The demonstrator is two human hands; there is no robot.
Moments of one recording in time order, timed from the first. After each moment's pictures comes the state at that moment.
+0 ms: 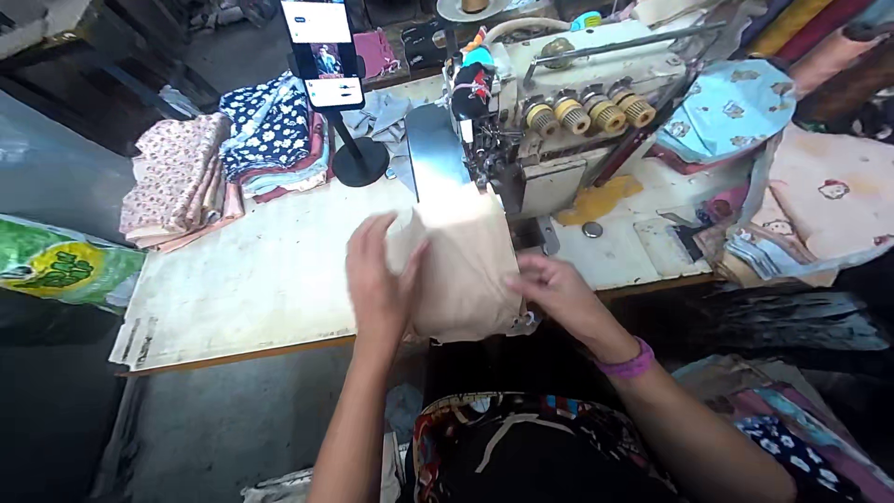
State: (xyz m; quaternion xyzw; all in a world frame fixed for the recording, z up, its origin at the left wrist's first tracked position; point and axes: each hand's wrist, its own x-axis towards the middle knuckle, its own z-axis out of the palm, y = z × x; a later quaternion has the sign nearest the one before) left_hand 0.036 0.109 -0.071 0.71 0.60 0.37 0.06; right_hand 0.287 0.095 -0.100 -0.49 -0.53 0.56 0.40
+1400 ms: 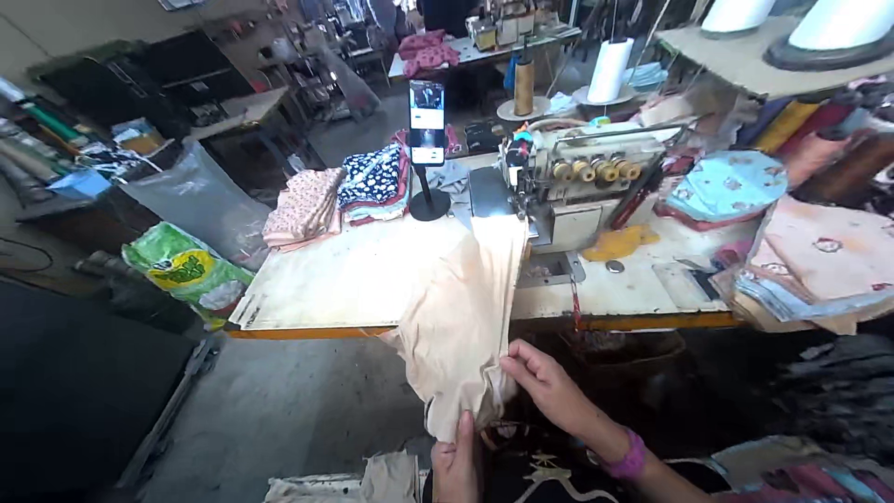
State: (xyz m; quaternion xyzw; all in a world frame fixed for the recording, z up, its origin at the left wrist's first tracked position) left_hand 0.098 -0.106 -0.127 0.27 0.48 0.72 0.43; right_hand 0.235 0.004 -0.102 -0.39 -0.63 0.53 0.41
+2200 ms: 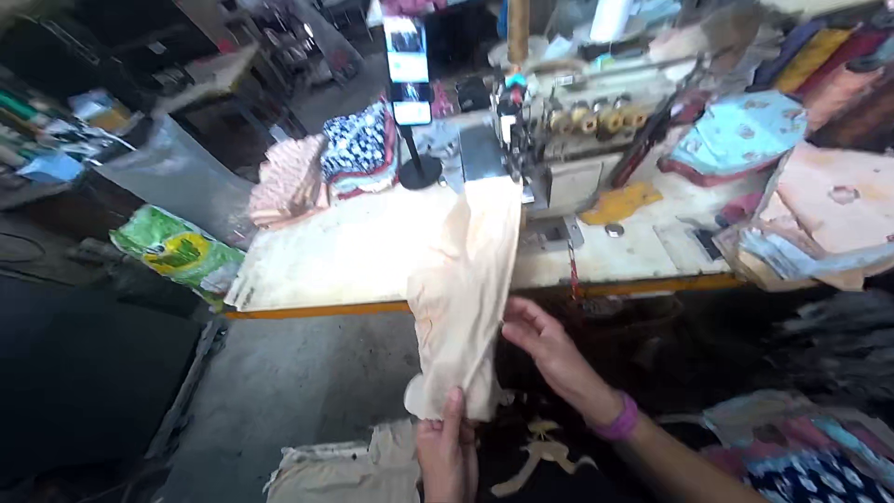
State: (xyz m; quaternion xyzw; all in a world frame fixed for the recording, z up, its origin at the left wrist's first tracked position) left_hand 0.104 -0.115 -0.088 0.16 0.47 0.75 0.44; right_hand 0.231 -0.002 -0.110 -0.38 -0.48 0.62 0.49
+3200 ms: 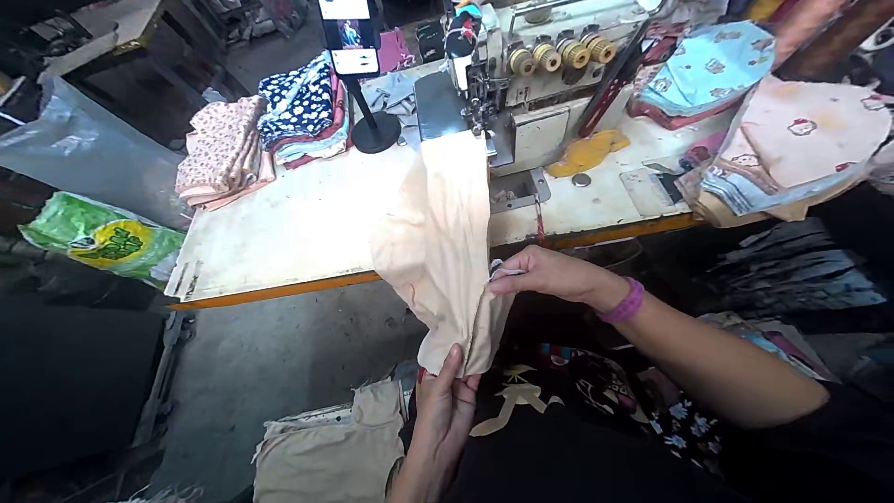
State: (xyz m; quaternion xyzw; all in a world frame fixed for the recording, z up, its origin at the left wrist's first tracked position) left_hand 0.111 -0.104 -0.101 -0.05 0.44 0.61 0.66; right_hand 0.294 0.054 -0.080 -0.34 -0.61 0.69 0.19
